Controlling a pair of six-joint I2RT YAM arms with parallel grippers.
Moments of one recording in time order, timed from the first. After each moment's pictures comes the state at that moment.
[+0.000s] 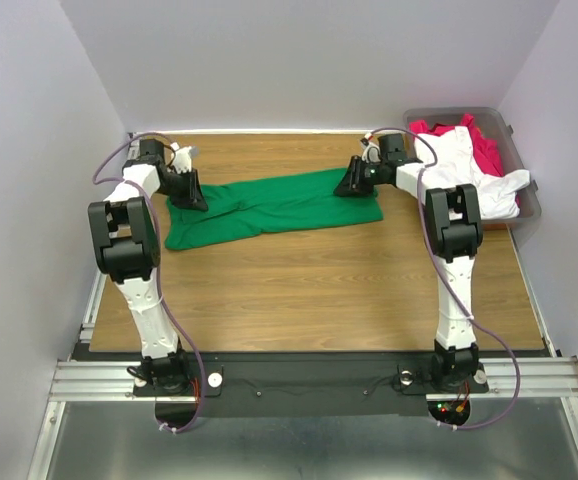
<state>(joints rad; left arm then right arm) 0.13 2.06 1.60 -0.68 0.58 0.12 0.17 2.37 1.83 -0.33 -0.68 0.37</state>
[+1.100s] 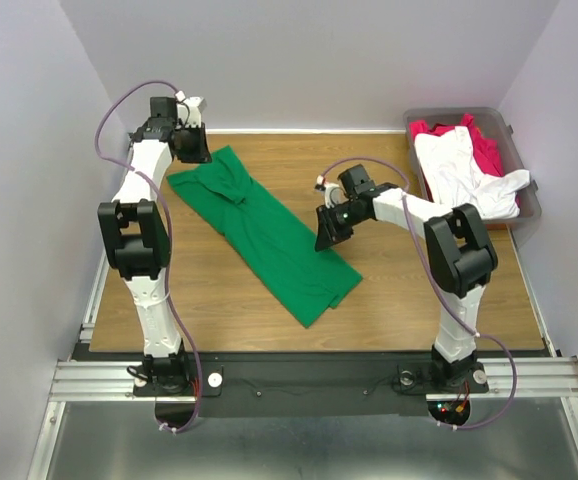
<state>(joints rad) 0.01 2.09 1.94 -0.64 0.39 0.05 0.45 1.96 1.37 -0.50 -0.64 0.08</state>
